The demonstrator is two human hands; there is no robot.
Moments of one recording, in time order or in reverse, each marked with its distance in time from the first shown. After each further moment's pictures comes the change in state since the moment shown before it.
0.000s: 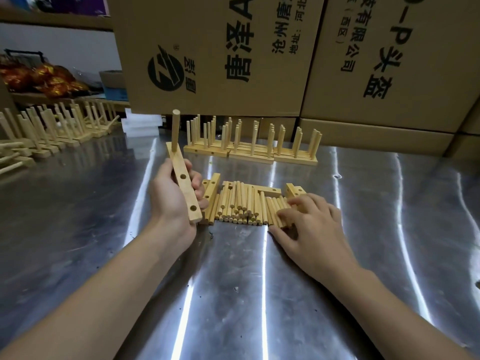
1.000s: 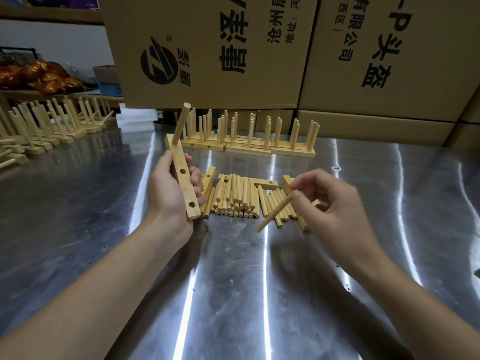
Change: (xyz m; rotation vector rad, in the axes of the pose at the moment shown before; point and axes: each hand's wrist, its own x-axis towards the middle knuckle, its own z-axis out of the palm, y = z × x) left_hand -0.007 -0.004 0.005 0.078 -0.006 -0.008; right_hand -0.006 -0.003 -0.045 0.944 0.189 0.065
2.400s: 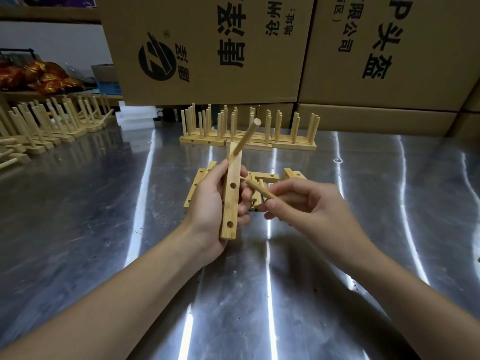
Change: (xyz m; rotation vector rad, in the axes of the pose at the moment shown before) left_hand -0.030 -0.027 0.022 0.035 -0.353 -0.239; right_hand -0.008 -0.007 0.017 0.267 -0.237 0.132
